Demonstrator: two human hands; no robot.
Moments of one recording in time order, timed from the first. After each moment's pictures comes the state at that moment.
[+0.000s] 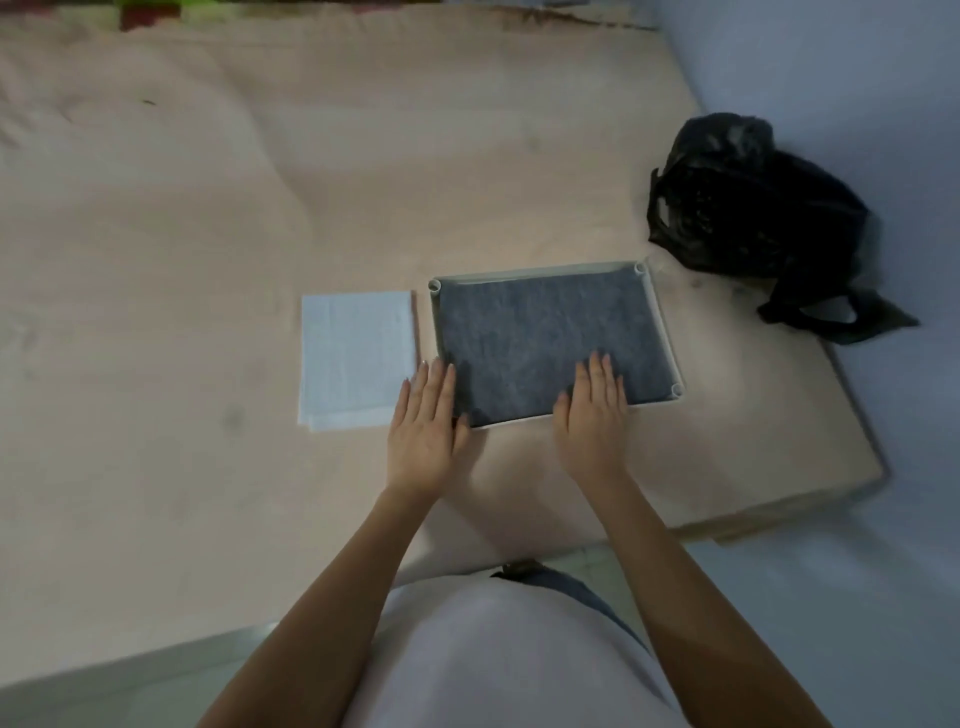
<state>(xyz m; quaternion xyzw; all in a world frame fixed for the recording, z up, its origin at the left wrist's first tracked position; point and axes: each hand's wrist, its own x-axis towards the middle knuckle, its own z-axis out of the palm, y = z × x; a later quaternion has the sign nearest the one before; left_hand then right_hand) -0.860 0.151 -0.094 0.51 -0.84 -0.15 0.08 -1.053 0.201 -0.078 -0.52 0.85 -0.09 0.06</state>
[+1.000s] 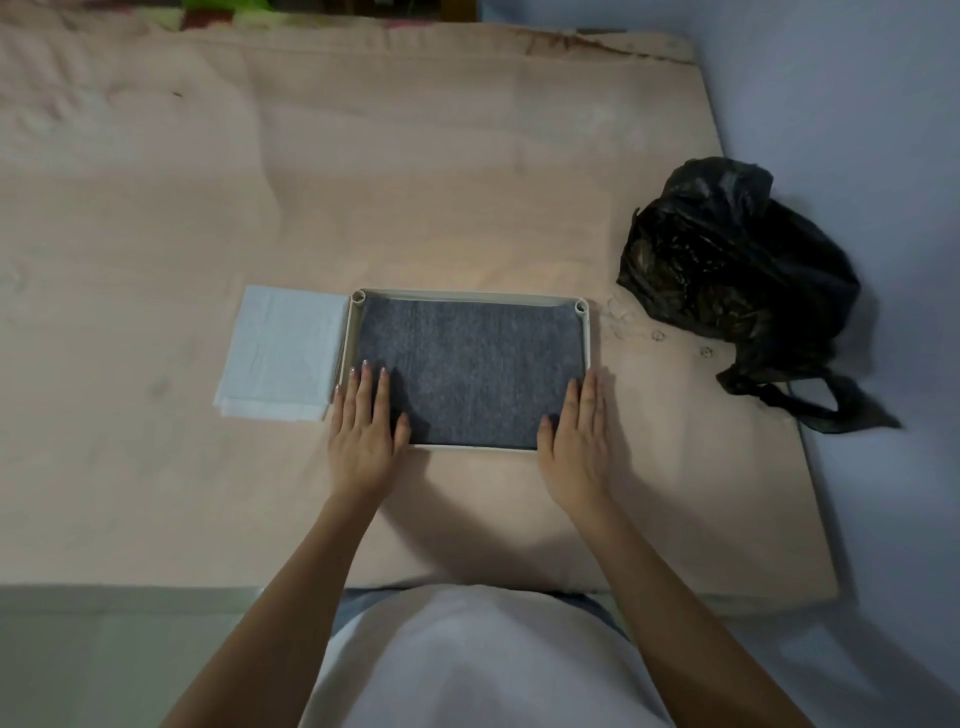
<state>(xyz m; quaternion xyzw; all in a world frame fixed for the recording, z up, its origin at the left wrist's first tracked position) -0.939 0.161 -0.099 0.68 -0.73 -0.06 0.03 -1.176 0.199 -0.085 -0.59 0.79 -0.10 0.13</state>
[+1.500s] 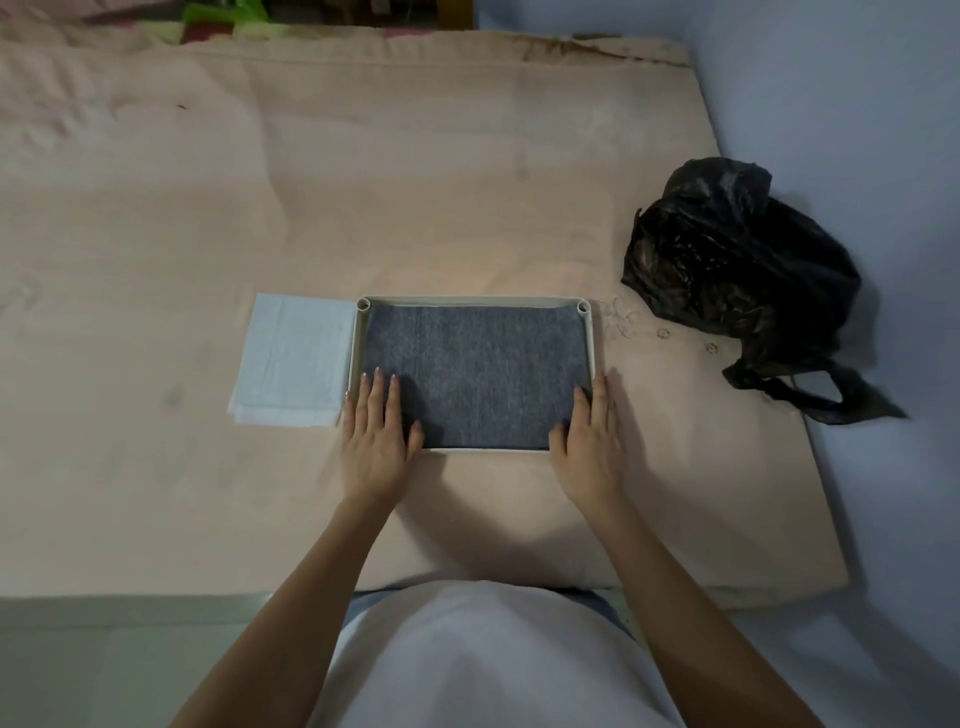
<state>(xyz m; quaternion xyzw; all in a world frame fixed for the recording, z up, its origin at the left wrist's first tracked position) -0.935 0.164 -0.094 0.66 -0.75 -0.08 0.04 -1.174 0.202 -0.078 -0.58 0.80 -0.10 0.13</state>
